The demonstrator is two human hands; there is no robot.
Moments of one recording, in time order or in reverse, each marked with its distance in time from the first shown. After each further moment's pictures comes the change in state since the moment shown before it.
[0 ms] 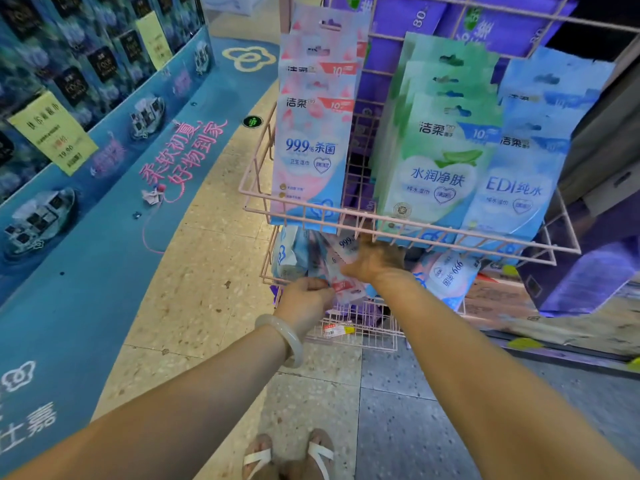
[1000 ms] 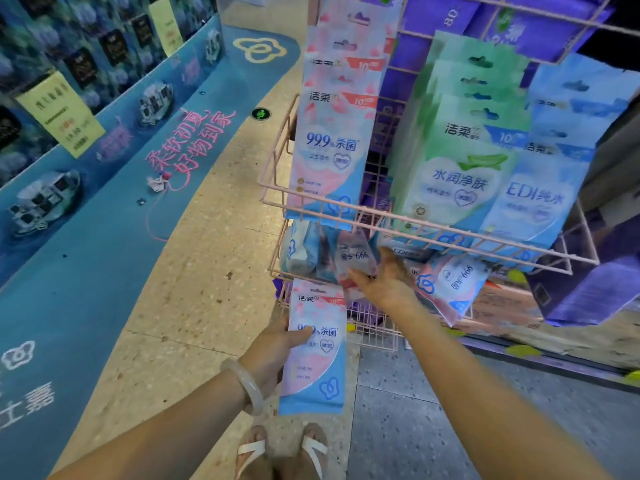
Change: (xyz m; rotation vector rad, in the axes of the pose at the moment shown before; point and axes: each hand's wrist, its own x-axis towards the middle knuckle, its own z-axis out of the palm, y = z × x) left_hand -0.028 -0.055 -0.047 -0.314 -0.195 -0.164; right_hand -0.024 0.010 0.029 0.460 0.075 0.078
